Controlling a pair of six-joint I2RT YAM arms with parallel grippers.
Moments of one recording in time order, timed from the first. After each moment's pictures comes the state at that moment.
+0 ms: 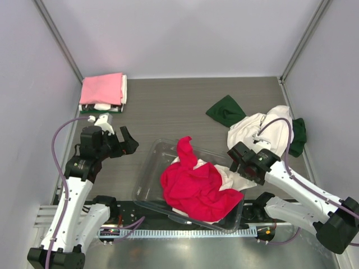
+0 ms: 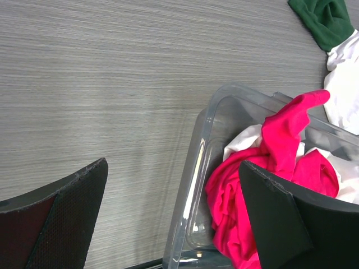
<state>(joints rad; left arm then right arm) -0.13 0.73 0.80 -0.67 0.20 -0.37 0.68 0.94 0.72 -1.14 0.51 1.12</state>
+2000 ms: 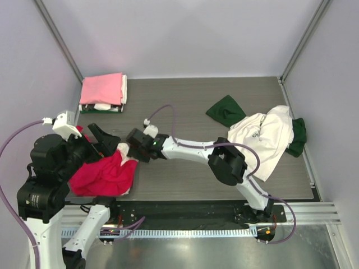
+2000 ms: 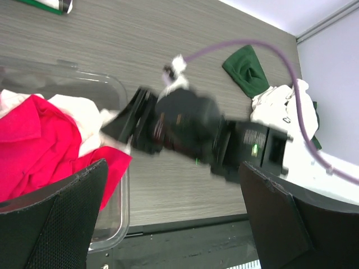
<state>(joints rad) -0.14 0.68 1.42 -1.14 0.13 -0.49 1.11 2.26 1.88 -0.48 0.22 1.26</state>
